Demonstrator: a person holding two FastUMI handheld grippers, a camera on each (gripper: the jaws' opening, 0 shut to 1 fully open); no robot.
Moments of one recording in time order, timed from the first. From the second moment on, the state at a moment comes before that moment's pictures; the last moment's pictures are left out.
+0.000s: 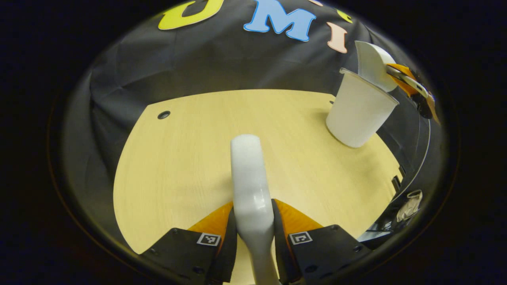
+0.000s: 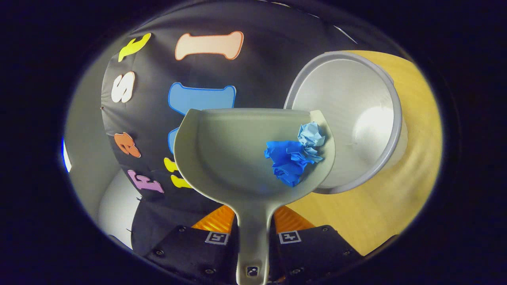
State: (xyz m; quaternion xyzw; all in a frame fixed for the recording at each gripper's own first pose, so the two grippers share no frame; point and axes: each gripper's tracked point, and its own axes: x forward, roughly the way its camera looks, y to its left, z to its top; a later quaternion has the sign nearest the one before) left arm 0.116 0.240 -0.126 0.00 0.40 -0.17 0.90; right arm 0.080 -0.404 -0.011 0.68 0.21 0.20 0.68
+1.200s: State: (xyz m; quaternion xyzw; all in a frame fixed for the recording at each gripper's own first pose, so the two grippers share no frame) left arm 0.109 0.265 -0.137 -0.05 0.41 -0.12 0.90; right arm 0.012 -0.325 -0.036 0.52 0.20 0.30 0.78
